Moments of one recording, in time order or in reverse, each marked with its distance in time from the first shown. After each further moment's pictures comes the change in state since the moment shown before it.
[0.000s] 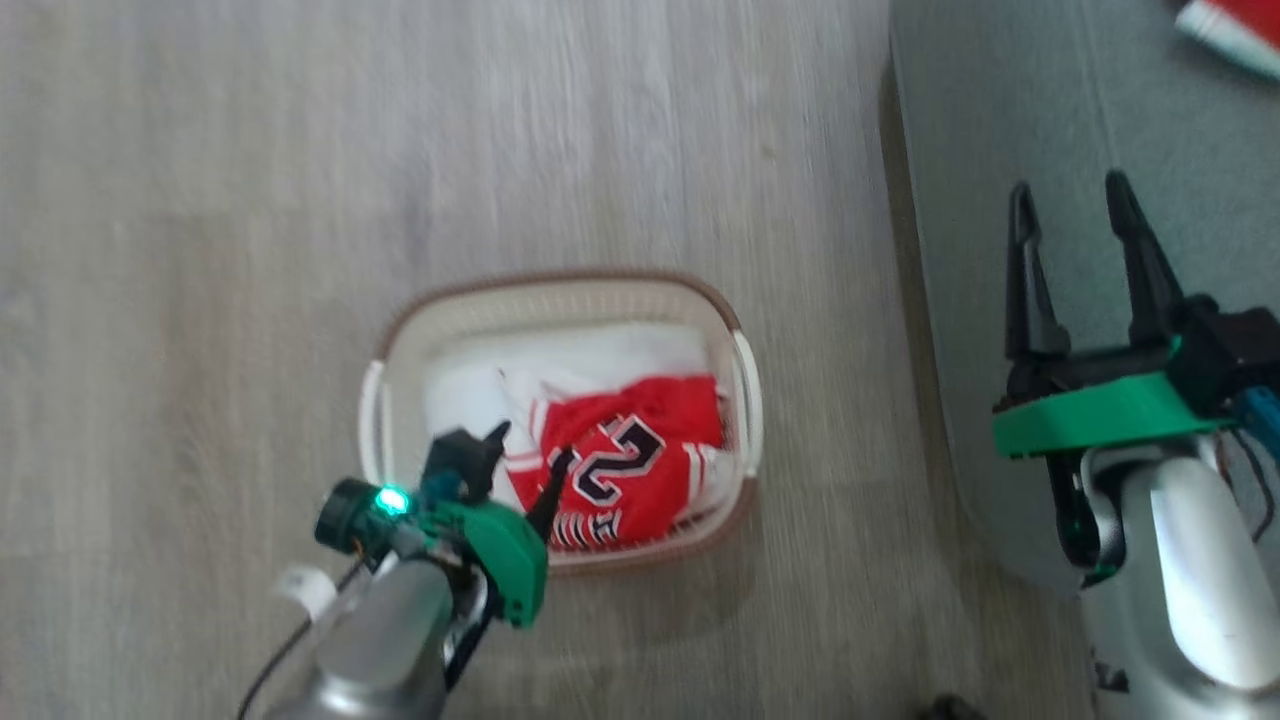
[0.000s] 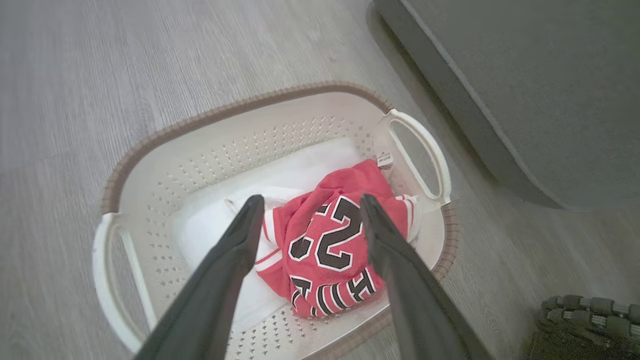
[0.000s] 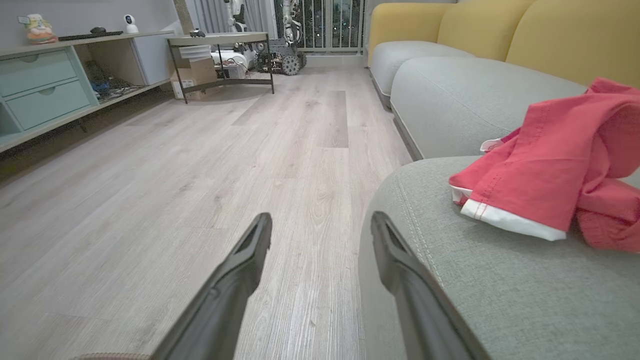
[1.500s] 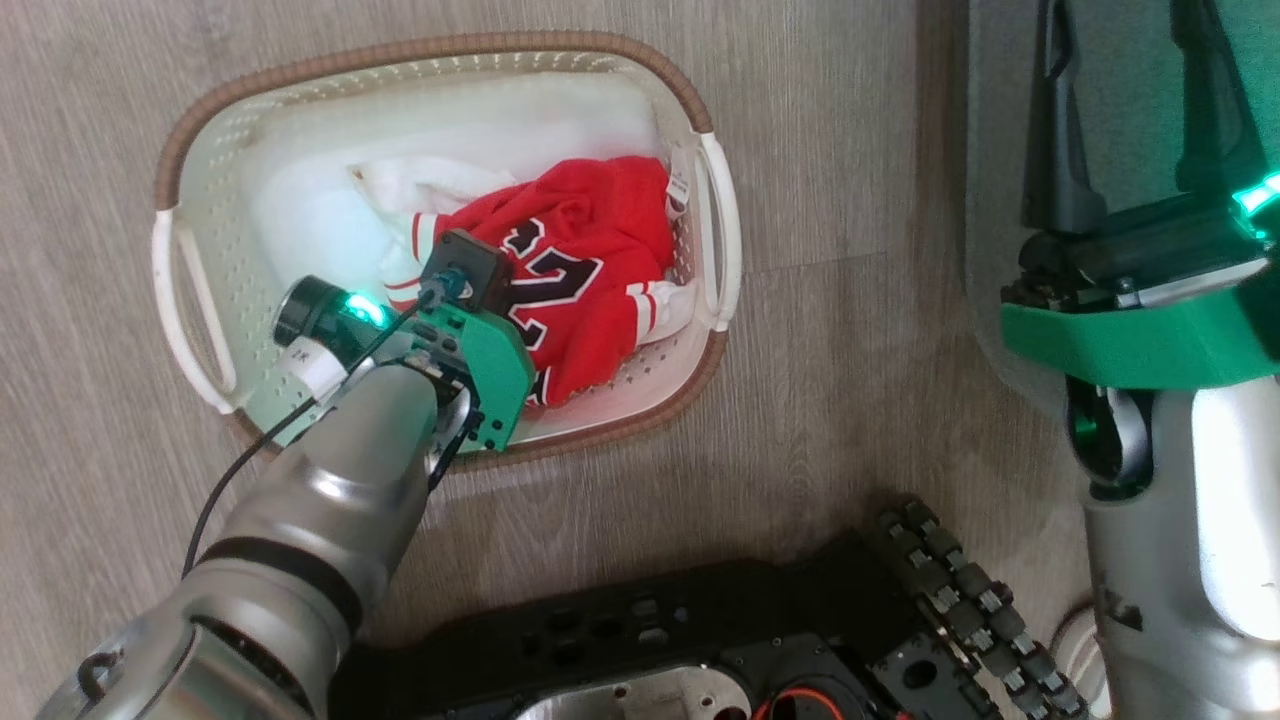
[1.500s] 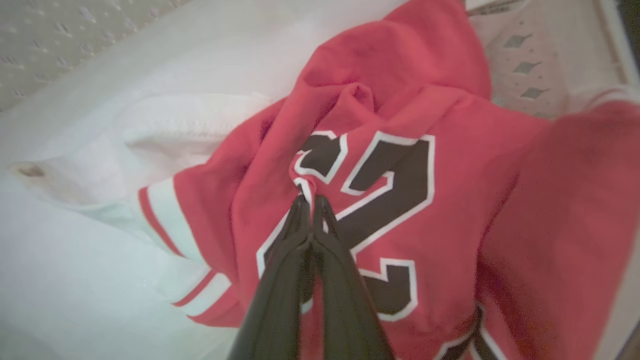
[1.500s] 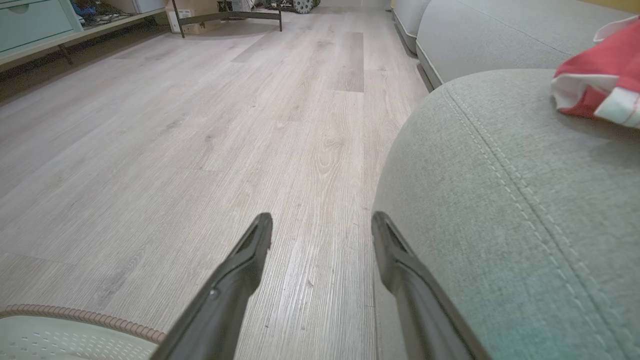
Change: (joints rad) left arm -0.471 -0.003 -0.352 0.340 -0.235 0.039 0.057; right arm -0.153 0.000 0.076 -0.245 -0.007 0.000 -0.003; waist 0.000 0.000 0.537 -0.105
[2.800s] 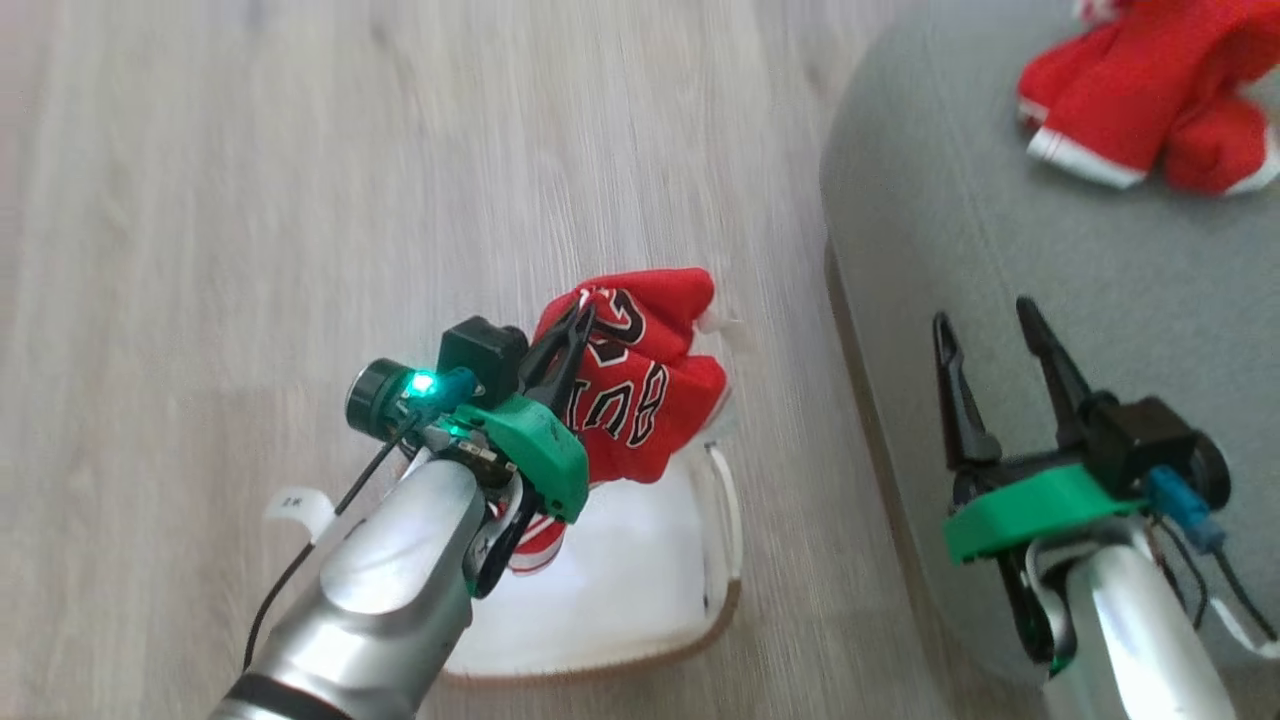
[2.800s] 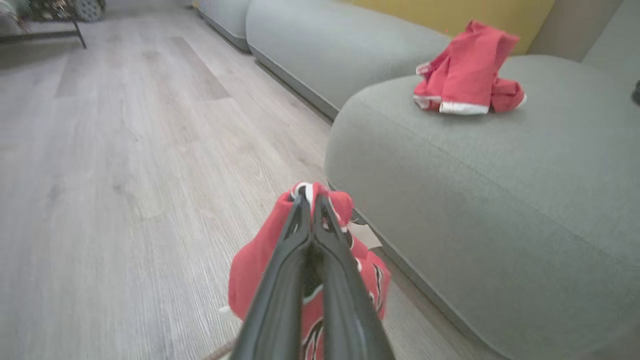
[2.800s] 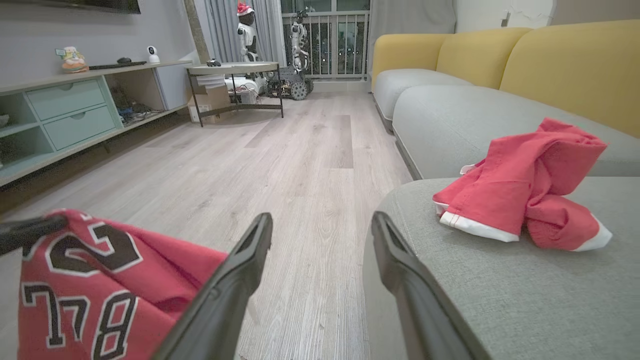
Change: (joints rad) left arm 0.318 0.048 0.197 -0.518 0.009 0.015 -0.055; right arm 0.258 0.000 0.003 0.322 0.011 0.000 0.000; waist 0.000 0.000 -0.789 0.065
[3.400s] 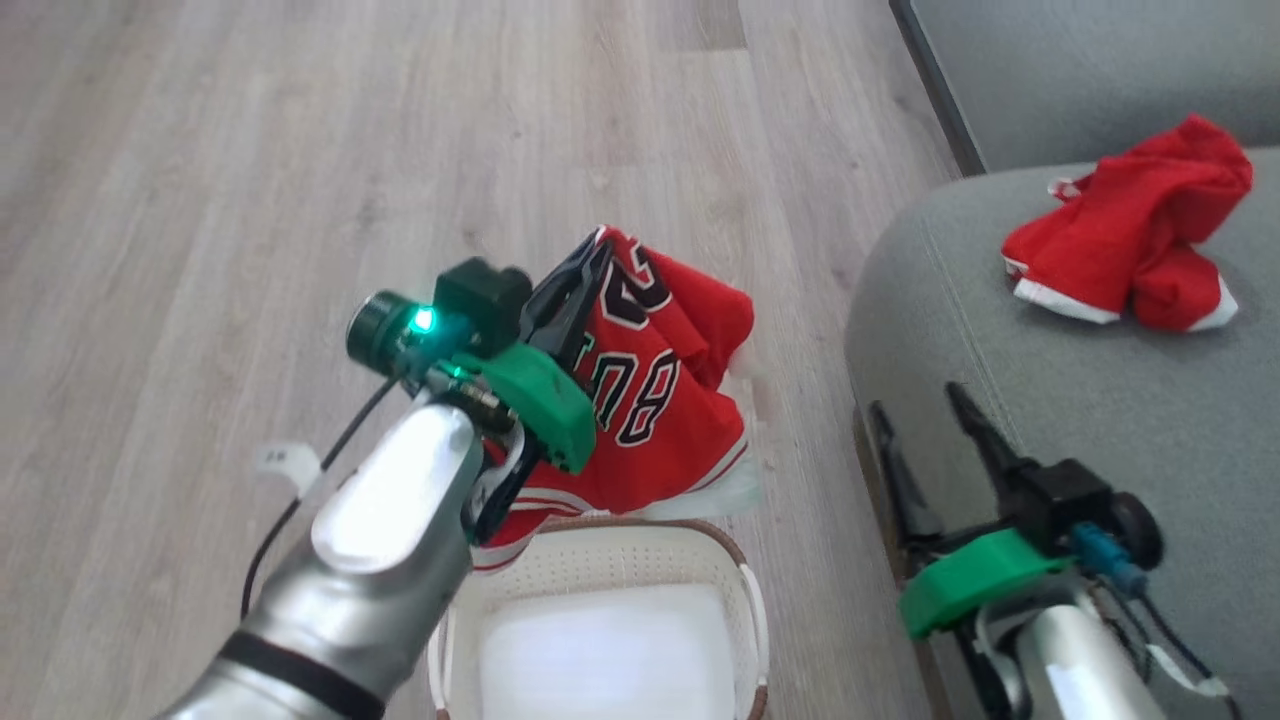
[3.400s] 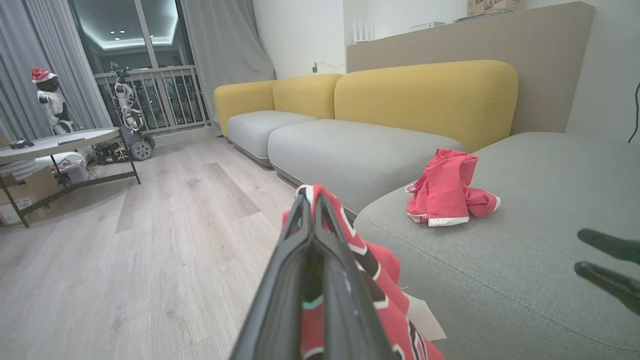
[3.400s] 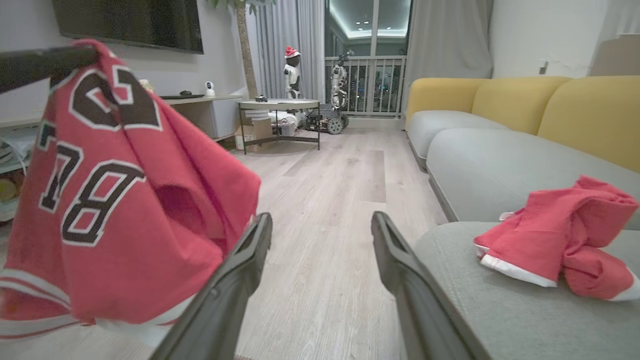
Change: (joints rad) left arm -0.039 0.001 0.049 -0.083 0.039 -0.037 0.006; right arm 0.075 0.000 0.072 0.066 -0.004 0.000 0.000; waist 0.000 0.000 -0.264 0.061
